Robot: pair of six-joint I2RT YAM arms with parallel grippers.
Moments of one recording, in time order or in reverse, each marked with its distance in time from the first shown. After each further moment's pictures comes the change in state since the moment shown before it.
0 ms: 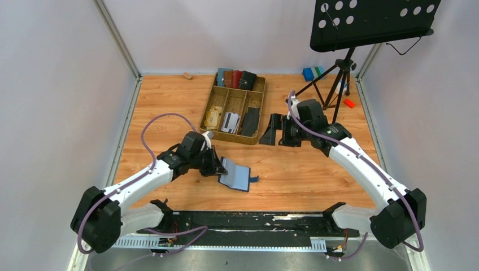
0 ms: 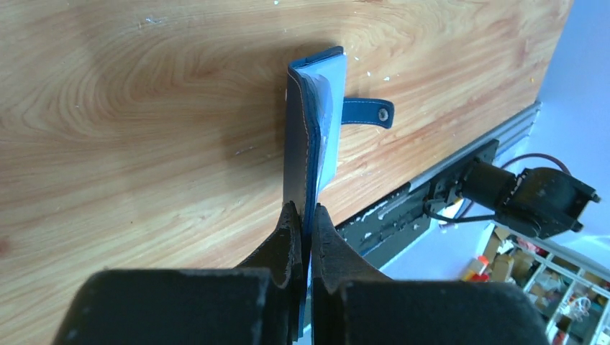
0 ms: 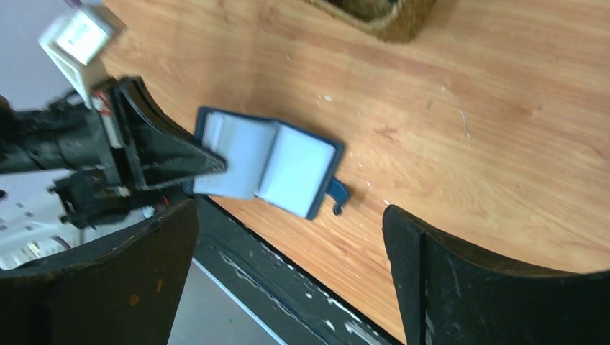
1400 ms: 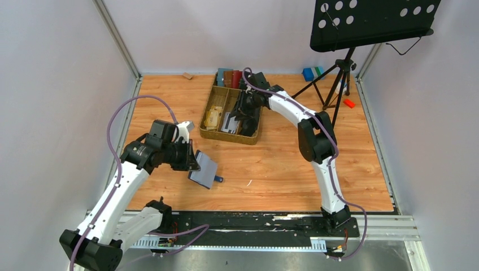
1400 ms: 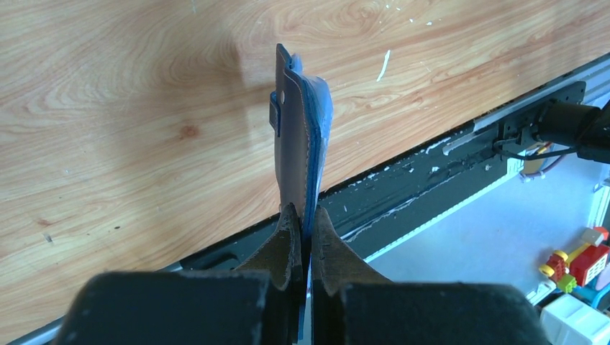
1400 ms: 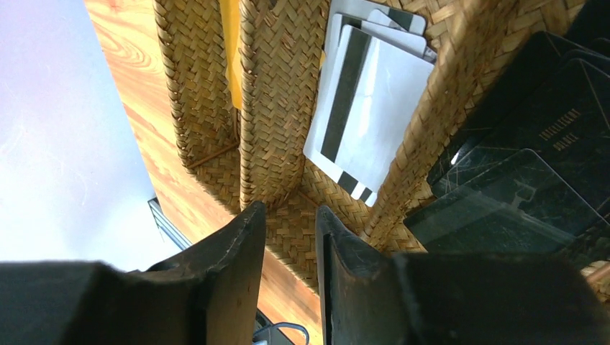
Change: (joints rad) left arm 0.225 -0.202 0.350 -0.671 -0.029 0.486; right arm 0.013 1.074 0.875 0.033 -0.112 0.225
